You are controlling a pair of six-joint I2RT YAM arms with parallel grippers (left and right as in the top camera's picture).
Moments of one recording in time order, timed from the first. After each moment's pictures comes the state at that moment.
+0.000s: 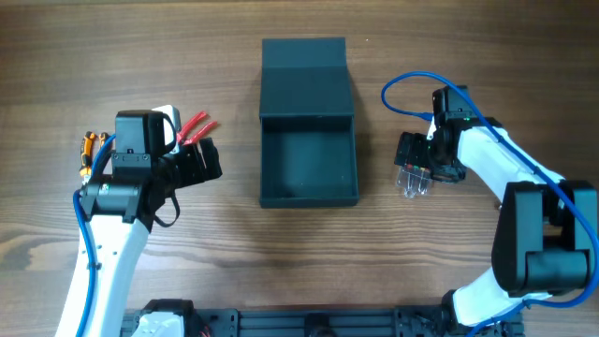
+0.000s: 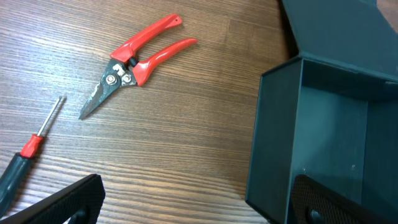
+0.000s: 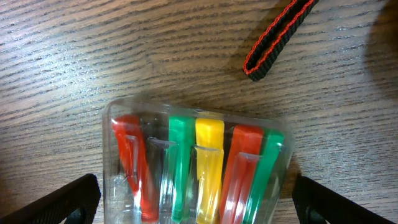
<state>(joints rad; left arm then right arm) -0.05 1.15 0.96 -0.83 0.08 -0.29 0.02 1.78 0.99 -0.60 -0.01 0.27</state>
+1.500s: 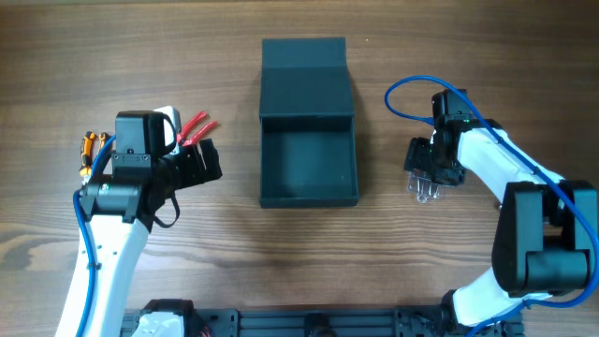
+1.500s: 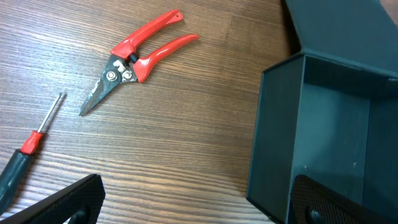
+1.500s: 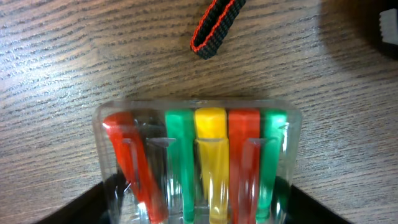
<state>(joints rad) -0.05 1.15 0.96 -0.84 0.08 -0.29 0.02 1.78 0.98 -0.63 0.06 0.31</state>
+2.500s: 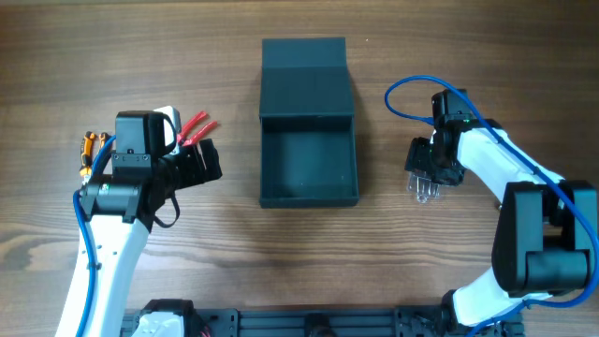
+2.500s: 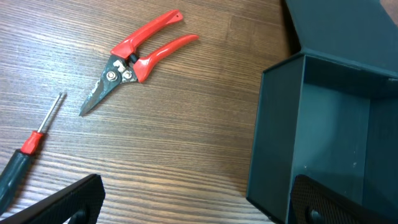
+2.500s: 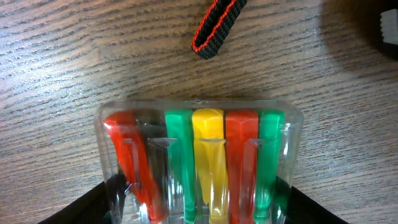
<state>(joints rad) -0.05 1.15 0.96 -0.84 0.08 -0.29 0.02 1.78 0.98 -0.64 0.06 0.31</state>
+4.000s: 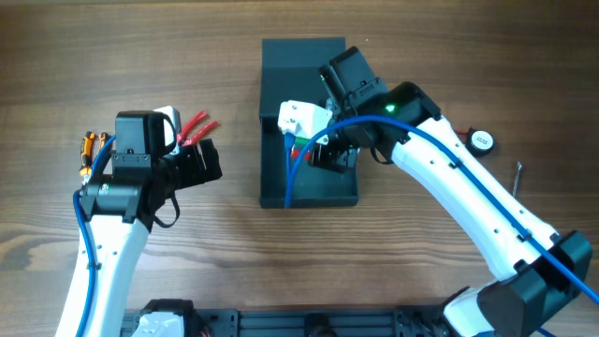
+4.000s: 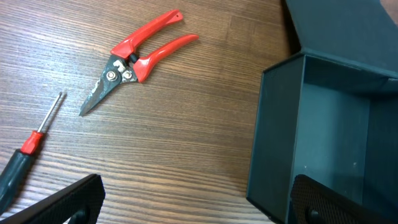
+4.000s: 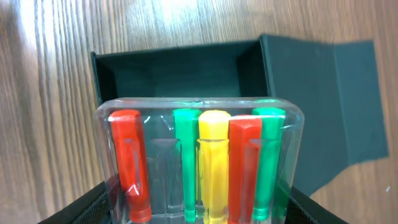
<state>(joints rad) -0.05 1.15 0.96 -0.84 0.08 -0.29 0.59 1.67 1.56 -1.03 -0.21 -0.85</state>
